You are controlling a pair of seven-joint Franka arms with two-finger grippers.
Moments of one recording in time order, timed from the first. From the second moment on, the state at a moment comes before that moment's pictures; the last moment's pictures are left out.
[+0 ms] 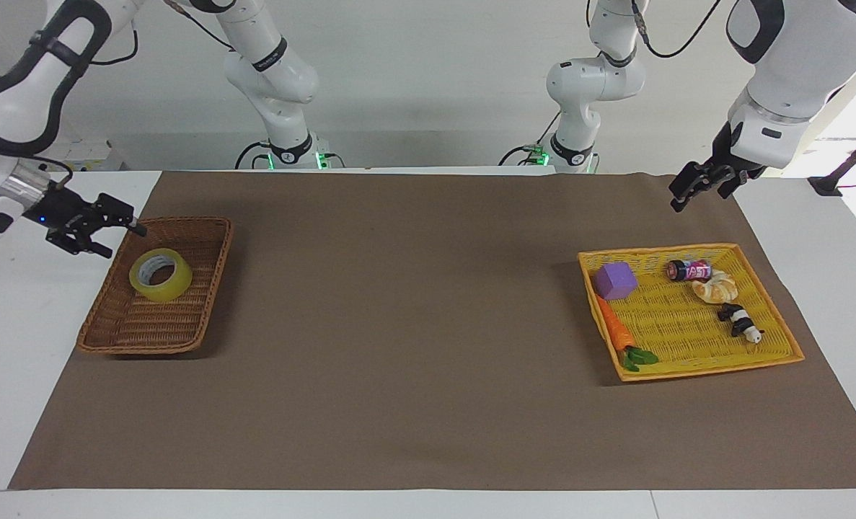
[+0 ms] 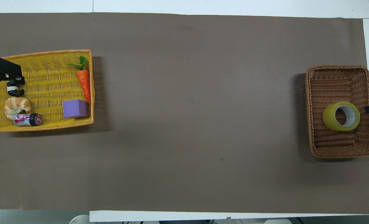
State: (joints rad) left arm -0.01 -0.01 -0.12 -1.57 0.03 1.51 -0.29; right arm -0.34 0.09 -0.16 -1.75 0.30 1.64 -0.84
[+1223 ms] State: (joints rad) left arm -0.01 -0.01 -0.12 -1.57 0.03 1.51 -0.29; right arm -0.03 0.02 -0.15 -1.46 -0.03 1.33 -0.22
